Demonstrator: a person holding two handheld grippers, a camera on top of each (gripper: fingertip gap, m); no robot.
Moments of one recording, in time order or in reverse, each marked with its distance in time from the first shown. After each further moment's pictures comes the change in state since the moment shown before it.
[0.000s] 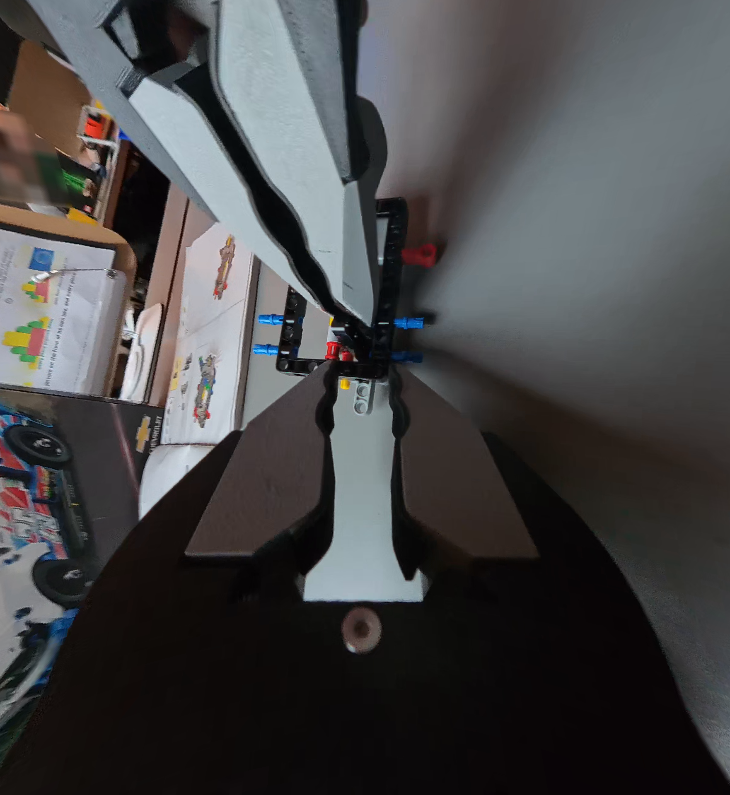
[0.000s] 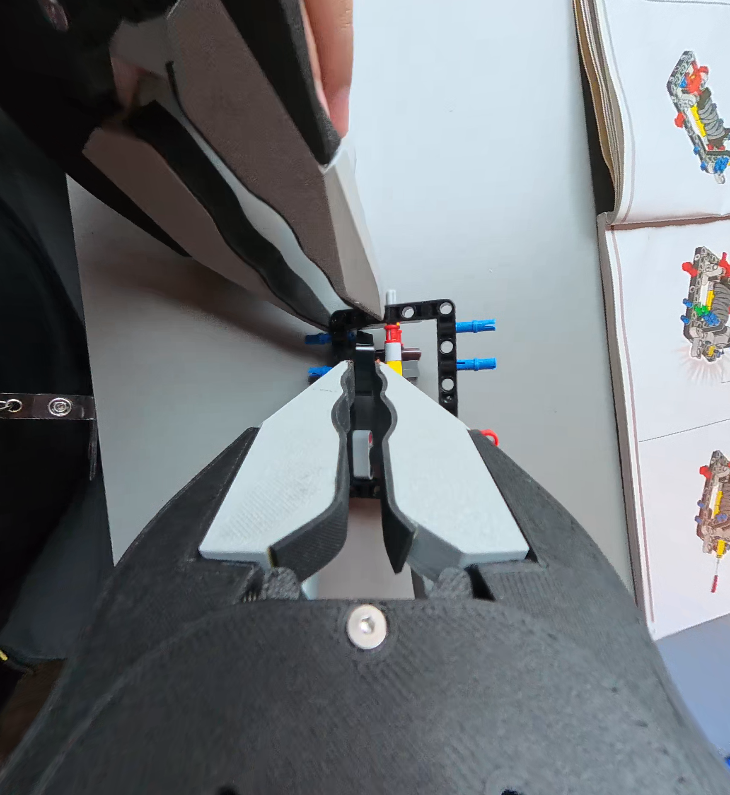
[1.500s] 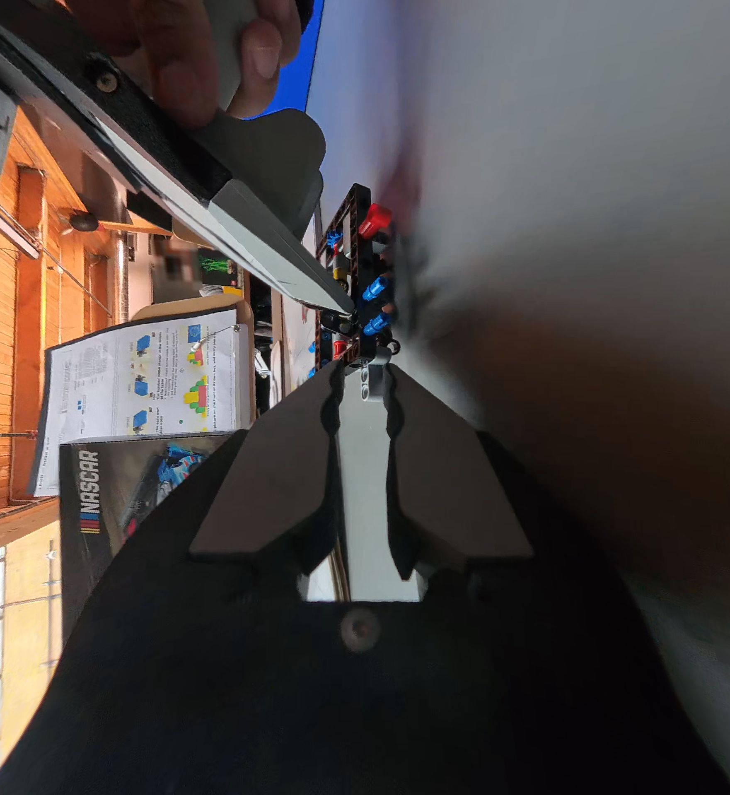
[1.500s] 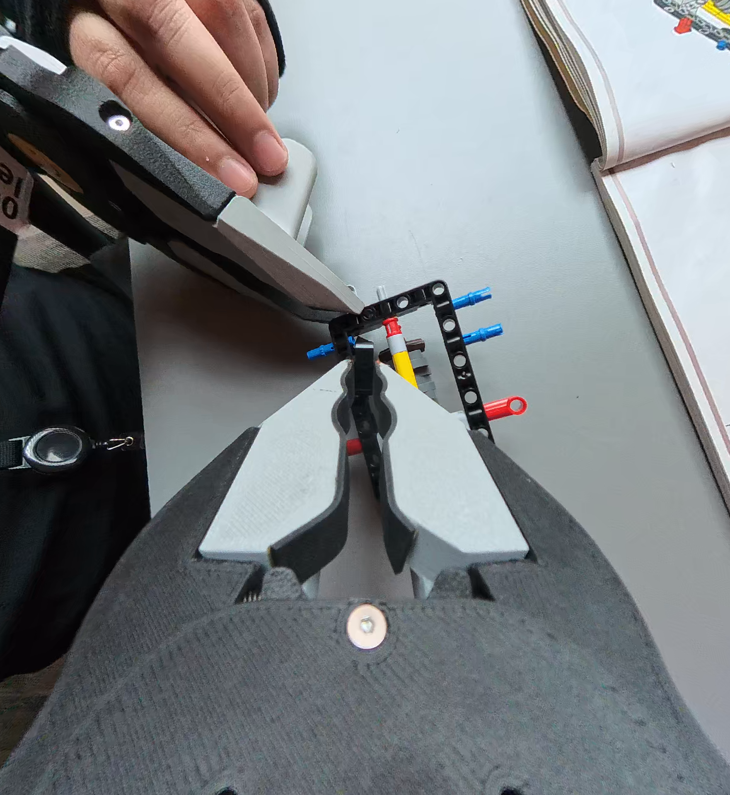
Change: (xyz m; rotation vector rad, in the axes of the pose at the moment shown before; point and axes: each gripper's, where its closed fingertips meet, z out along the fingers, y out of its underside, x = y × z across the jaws) left arm -0.021 0.008 0.011 -0.014 -0.219 0.408; right arm 0.024 0.001 -0.002 0.149 -0.260 0.293
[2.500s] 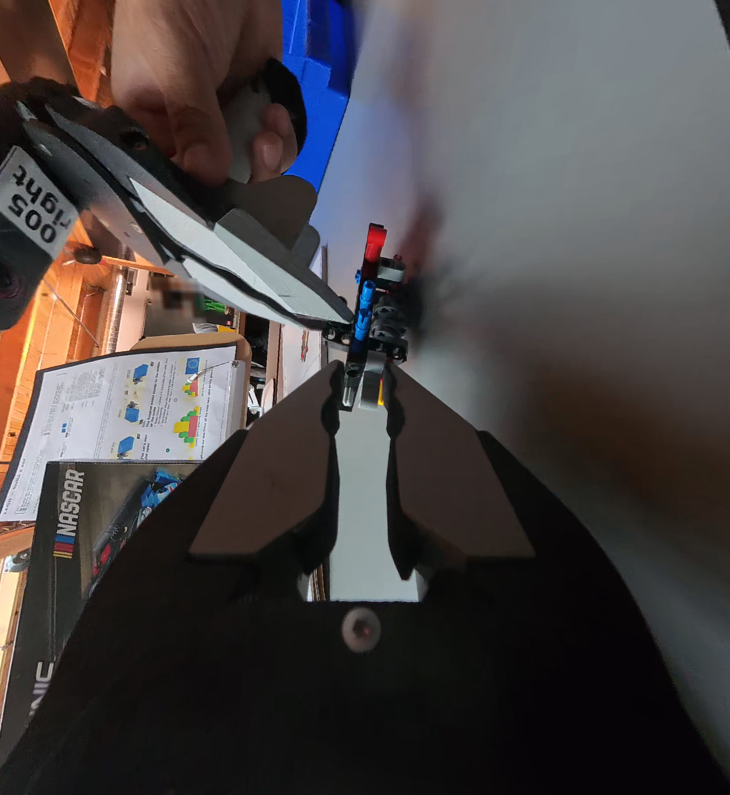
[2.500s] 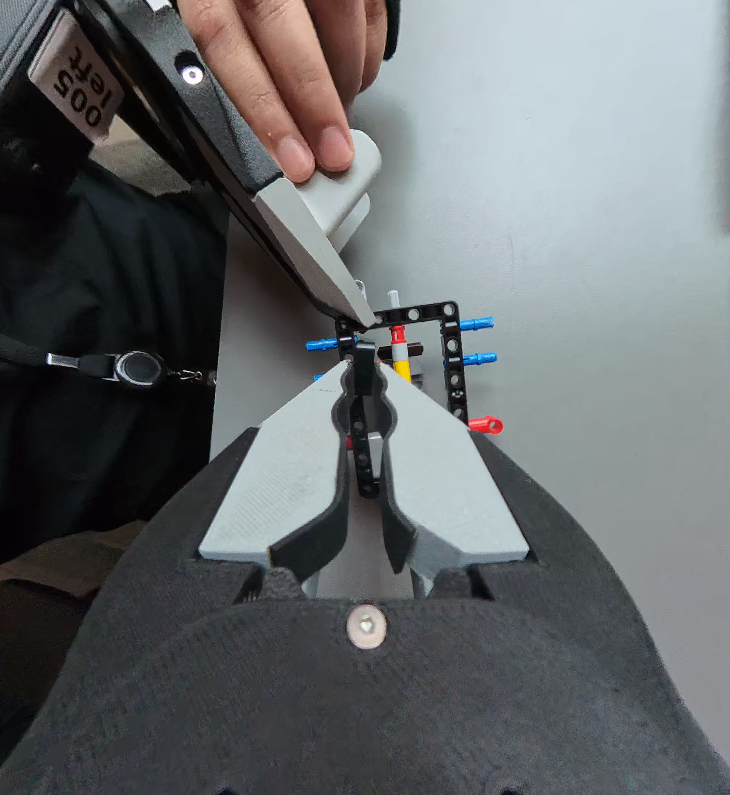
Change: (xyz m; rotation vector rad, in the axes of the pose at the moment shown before) left arm -0.004 -0.028 -0.019 0.142 0.003 -0.081; right arm -0.030 -0.001 -0.009 -0.127 -0.246 -0.111
